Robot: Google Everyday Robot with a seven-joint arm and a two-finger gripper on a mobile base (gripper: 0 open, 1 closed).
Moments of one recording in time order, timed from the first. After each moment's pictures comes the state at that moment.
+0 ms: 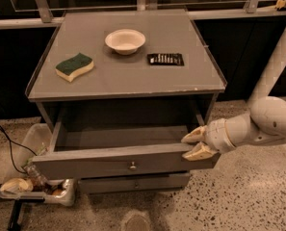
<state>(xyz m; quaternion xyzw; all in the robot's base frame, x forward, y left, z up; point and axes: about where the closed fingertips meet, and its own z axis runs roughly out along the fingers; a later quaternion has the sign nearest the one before) 0.517 -0.168 0.660 -0.63 0.67 0.19 0.34</state>
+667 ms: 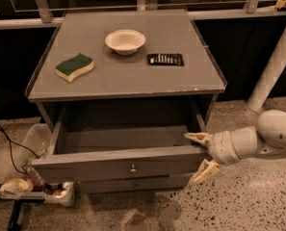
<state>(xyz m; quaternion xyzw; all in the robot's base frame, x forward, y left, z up) 0.483 -0.177 0.638 -0.63 0.65 0.23 0.35</state>
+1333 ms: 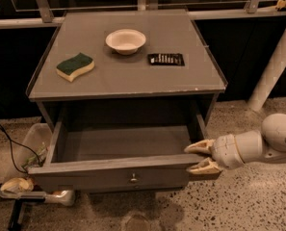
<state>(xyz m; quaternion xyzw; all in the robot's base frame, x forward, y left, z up) 0.474 -0.180 0.635 -0.63 0.65 0.24 0.35</state>
